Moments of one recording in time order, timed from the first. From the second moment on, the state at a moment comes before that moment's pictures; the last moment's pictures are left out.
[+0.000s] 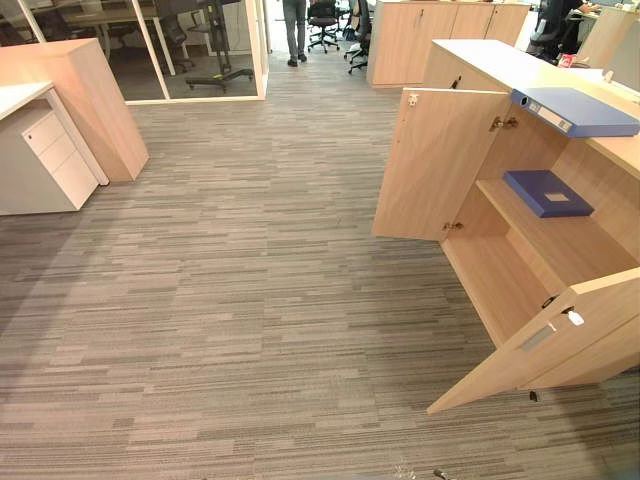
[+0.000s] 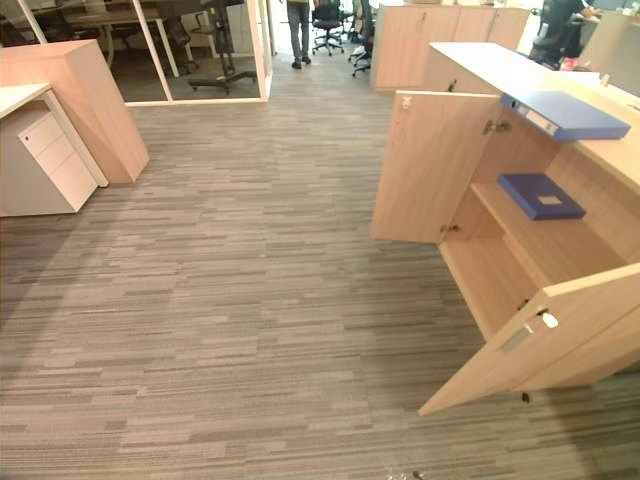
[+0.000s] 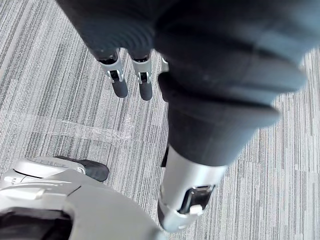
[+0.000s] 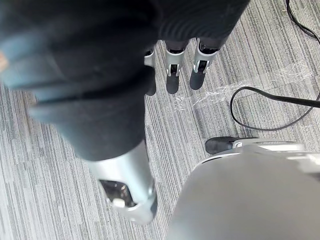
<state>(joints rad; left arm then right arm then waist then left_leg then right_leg) 0.24 0.11 0.12 1.05 -0.17 -0.08 0.05 0.10 -0.14 -0.10 1.19 0.10 -0.03 0.04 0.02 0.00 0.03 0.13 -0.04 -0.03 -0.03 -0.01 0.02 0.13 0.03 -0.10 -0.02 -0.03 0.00</state>
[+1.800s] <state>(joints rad) 0.21 0.10 0.19 0.99 -0.13 -0.11 0.09 0.02 -0.15 -0.13 1.26 0.10 -0.02 0.05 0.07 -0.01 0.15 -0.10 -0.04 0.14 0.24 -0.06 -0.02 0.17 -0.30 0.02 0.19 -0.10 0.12</state>
